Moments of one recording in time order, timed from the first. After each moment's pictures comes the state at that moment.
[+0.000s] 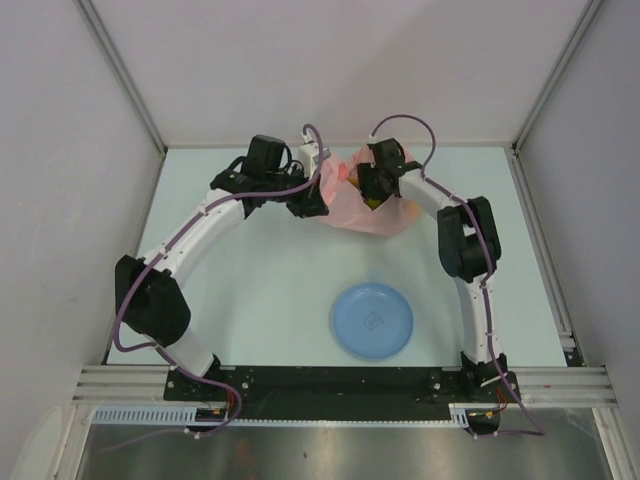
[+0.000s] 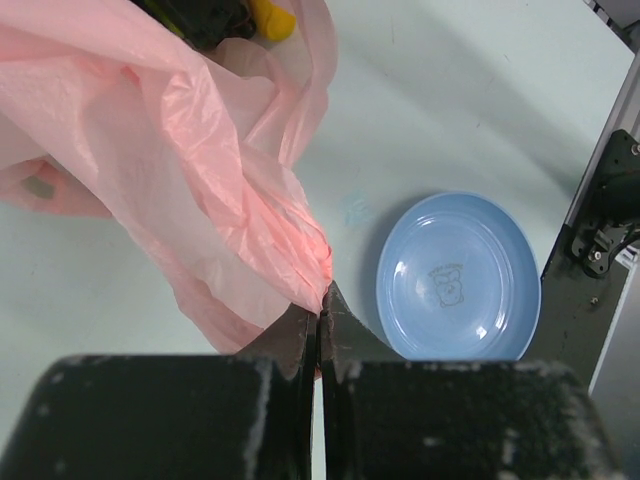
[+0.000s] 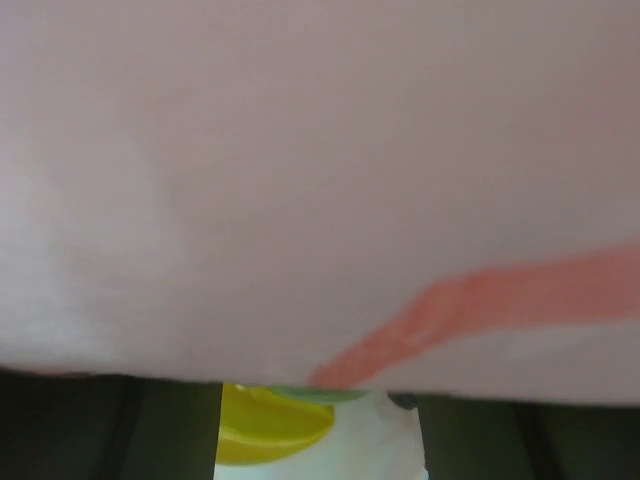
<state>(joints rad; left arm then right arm) -0.46 1.63 1.50 -0.58 0.63 0.09 0.38 2.28 1.86 -0.45 0.02 0.24</state>
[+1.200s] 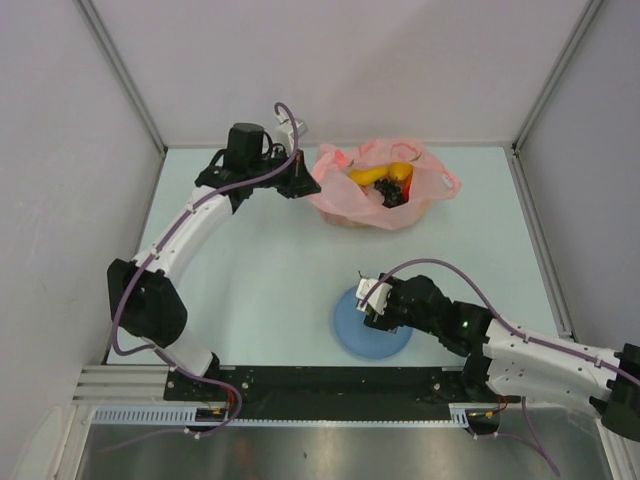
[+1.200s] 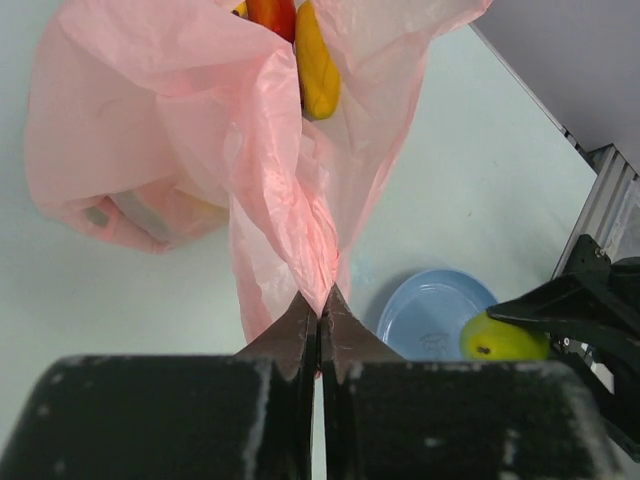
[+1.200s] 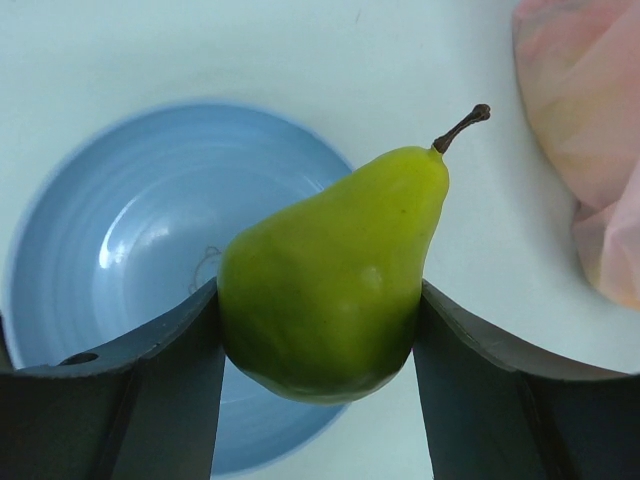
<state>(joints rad) -0.37 1.62 1.51 -0.43 0.64 -0.10 1.03 0.84 0.54 -0.26 0.09 -0.42</state>
